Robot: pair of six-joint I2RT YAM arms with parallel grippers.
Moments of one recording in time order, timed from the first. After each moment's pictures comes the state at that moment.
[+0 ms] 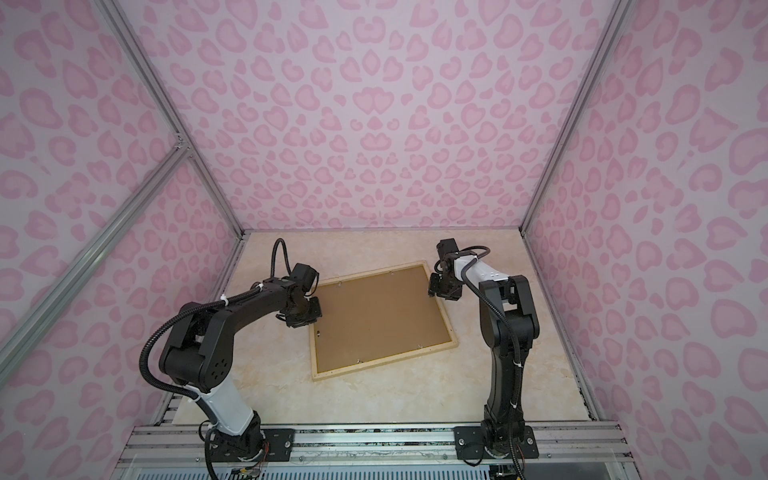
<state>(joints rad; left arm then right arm) -0.30 1.78 1.10 -0.67 -0.04 -0.61 0.19 2.06 1.48 -0.75 -0.09 0.38</state>
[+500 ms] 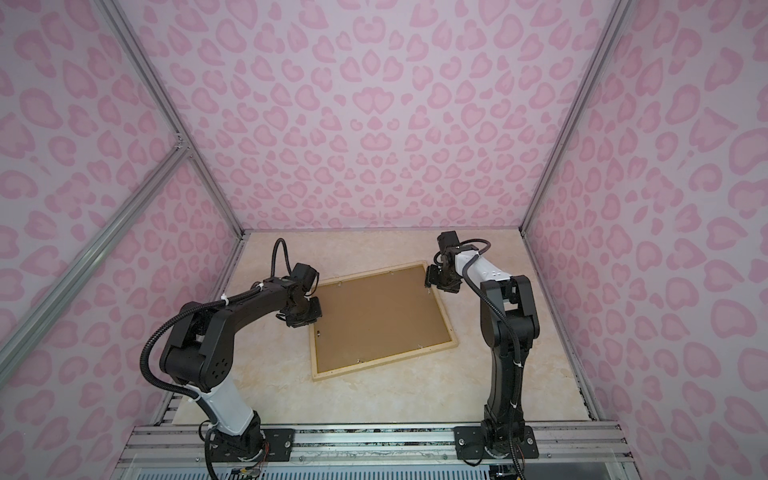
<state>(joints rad) -0.30 1.78 1.10 -0.68 -0.04 -0.60 0.19 2.08 1.57 -0.75 -0.14 0.38</state>
